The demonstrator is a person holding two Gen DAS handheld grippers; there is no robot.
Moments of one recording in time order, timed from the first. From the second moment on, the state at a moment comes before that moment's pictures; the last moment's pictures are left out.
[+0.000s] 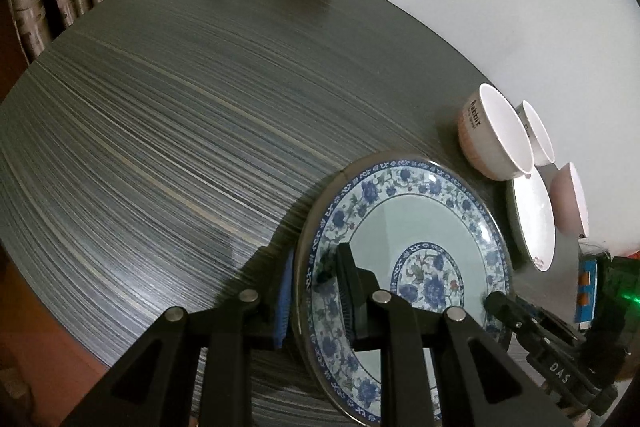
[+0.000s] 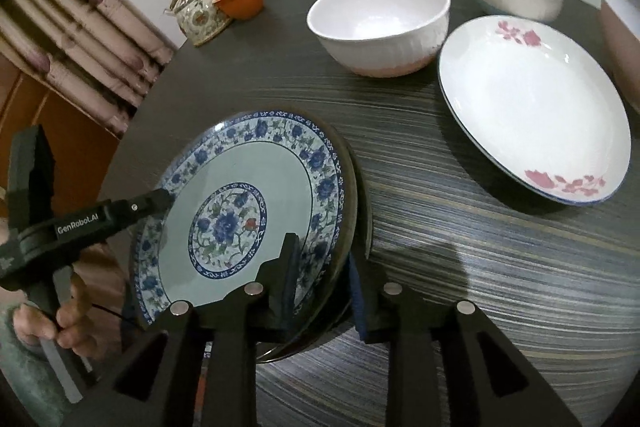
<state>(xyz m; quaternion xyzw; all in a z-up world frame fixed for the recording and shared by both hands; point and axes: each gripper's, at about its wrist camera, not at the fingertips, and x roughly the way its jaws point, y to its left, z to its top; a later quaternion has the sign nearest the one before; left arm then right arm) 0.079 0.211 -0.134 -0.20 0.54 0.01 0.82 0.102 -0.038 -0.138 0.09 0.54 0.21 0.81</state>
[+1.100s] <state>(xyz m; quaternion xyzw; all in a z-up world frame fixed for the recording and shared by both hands) 0.074 0.191 -0.118 -0.11 0.49 0.05 0.86 0.093 -0.003 -0.127 0.00 0.52 0.19 0.83</state>
